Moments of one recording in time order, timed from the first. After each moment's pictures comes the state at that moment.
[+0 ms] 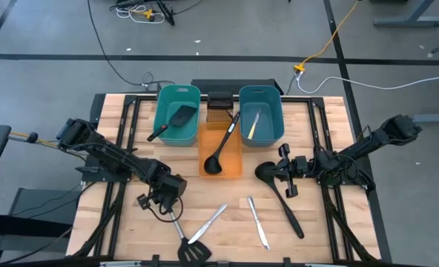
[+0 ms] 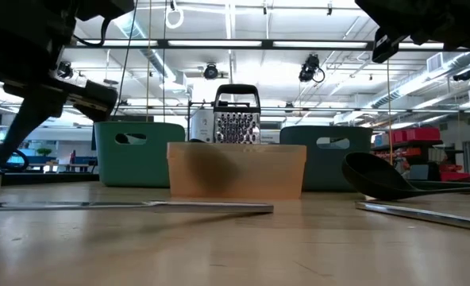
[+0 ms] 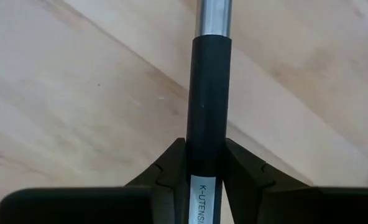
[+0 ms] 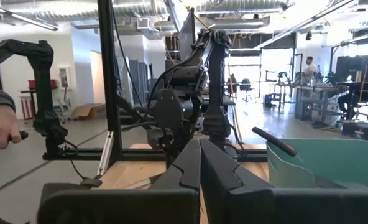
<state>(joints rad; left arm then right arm) -0.37 1.49 0.85 -0.76 0.23 0.55 0.38 1.02 0.17 1.06 0.28 -0.05</state>
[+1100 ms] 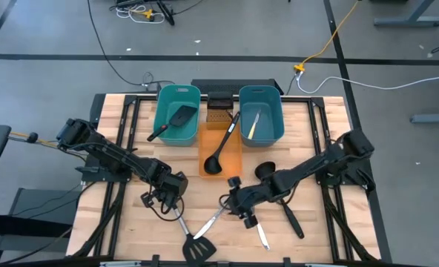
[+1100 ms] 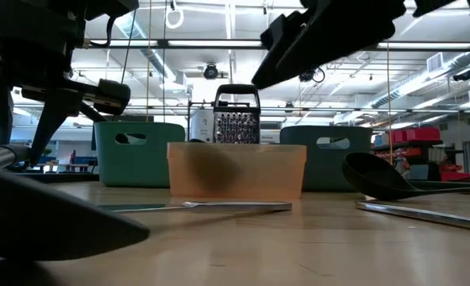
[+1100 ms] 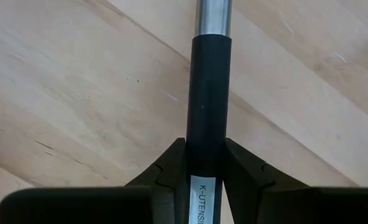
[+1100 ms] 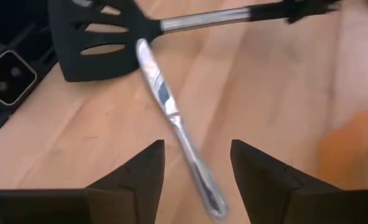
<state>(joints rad) -0.36 1.49 0.85 -0.72 0.14 0.58 0.41 1.77 1.14 -0.16 0.07 -0.08</state>
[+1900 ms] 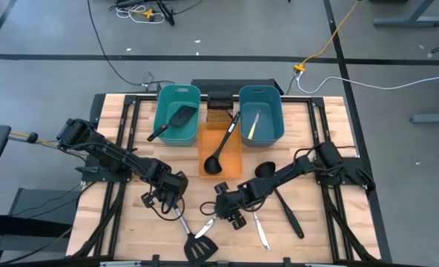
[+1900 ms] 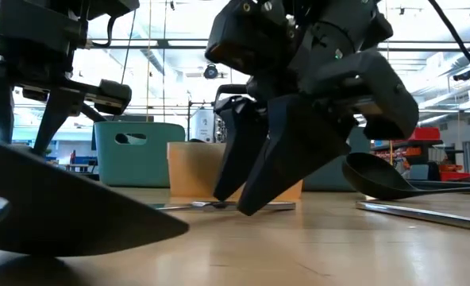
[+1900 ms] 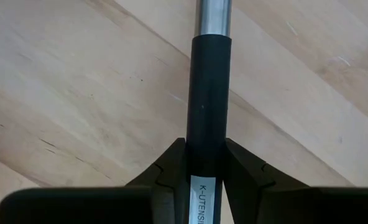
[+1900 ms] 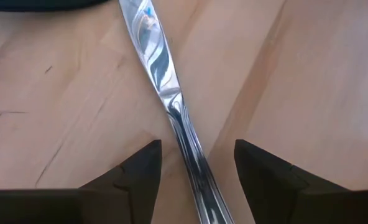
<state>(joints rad) -0.36 1.49 0.85 -0.72 0.13 0.56 0.36 2.09 1.33 -0.23 0.00 -0.18</state>
